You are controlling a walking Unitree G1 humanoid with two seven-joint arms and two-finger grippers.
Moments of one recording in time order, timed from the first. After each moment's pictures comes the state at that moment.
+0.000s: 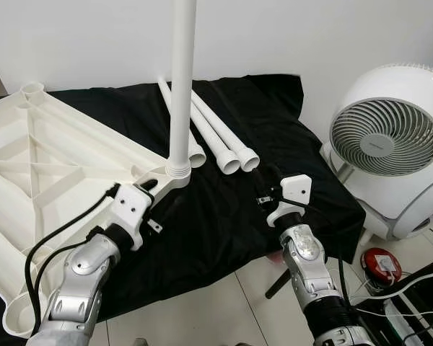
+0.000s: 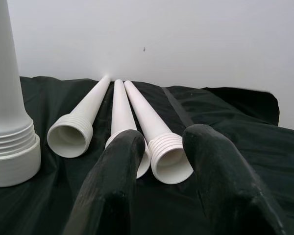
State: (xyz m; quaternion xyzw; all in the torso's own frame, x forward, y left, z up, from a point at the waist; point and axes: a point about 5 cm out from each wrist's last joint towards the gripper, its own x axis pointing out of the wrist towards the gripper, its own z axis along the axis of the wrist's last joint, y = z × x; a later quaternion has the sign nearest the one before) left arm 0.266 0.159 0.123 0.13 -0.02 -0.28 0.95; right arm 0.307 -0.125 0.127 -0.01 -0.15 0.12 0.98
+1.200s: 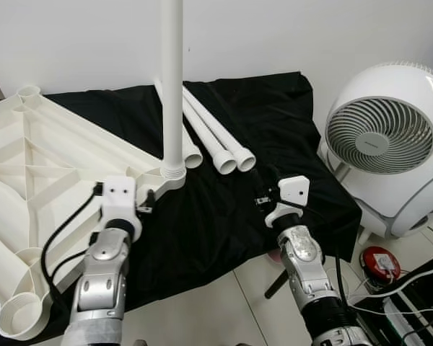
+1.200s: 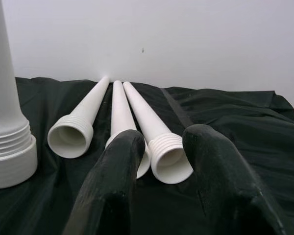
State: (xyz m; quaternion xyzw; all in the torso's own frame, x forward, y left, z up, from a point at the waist) left arm 0.283 0.175 0.130 0.06 0.06 0.04 1.00; right arm 0.307 -0.121 0.126 -0.01 -0.15 0.11 0.98
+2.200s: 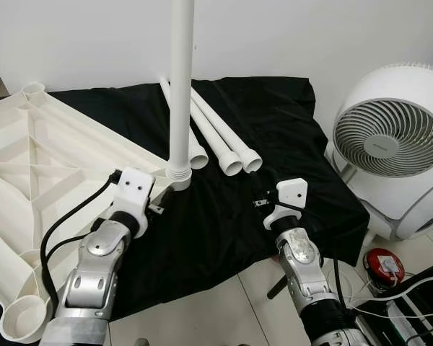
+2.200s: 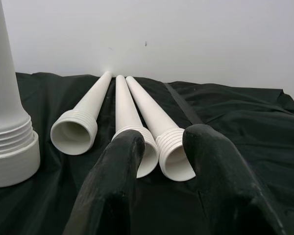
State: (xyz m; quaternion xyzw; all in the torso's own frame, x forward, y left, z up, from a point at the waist) left arm 0.285 0.160 0.137 0.12 0.05 -0.13 0.98; right arm 0.305 -0.119 0.123 -0.01 -0.15 0.11 0.98
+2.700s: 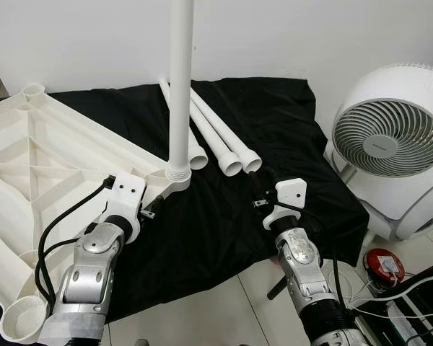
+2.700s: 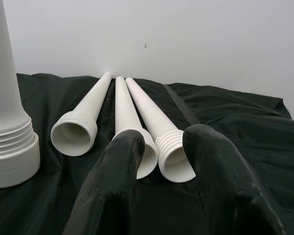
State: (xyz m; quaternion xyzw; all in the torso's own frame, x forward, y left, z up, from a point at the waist) left arm 0.286 0.164 0.129 0.12 0.12 -0.11 0.98; right arm 0.305 -0.118 0.123 -0.01 -0.15 0.11 0.98
